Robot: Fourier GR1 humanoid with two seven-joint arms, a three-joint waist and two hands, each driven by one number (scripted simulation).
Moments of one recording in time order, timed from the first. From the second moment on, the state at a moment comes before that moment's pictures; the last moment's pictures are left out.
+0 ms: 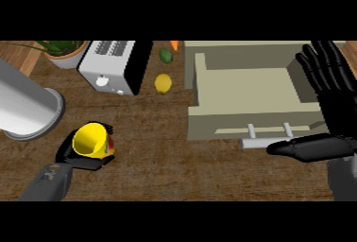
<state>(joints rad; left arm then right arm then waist) -0.48 0.29 0.14 -0.27 -0.09 -0.45 -0.96 -0.29 -0.20 -0.11 -1.86 -0.12 0.18 0.12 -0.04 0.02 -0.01</state>
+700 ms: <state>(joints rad) -0.52 0.20 0.27 -0.35 0.04 -0.27 -1.06 -0.29 -0.22 -0.14 -1.86 -0.15 0.19 0.14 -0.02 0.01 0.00</state>
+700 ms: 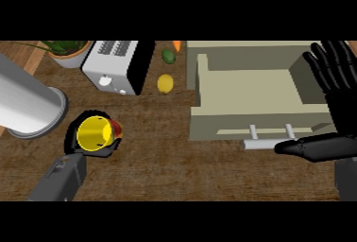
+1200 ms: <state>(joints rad) -0.62 0.10 0.26 -0.54 0.07 -0.16 -0.98 -0.25 -0.23 -0.16 -1.88 -0.15 0.20 0.14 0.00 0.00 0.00</state>
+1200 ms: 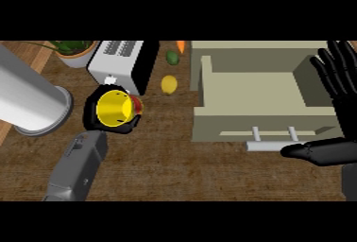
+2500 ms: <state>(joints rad) -1.26 0.00 -0.07 -0.58 0.19 0.31 -0.28 -0.29 -0.22 -0.15 -1.79 -0.11 0.20 0.06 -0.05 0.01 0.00</state>
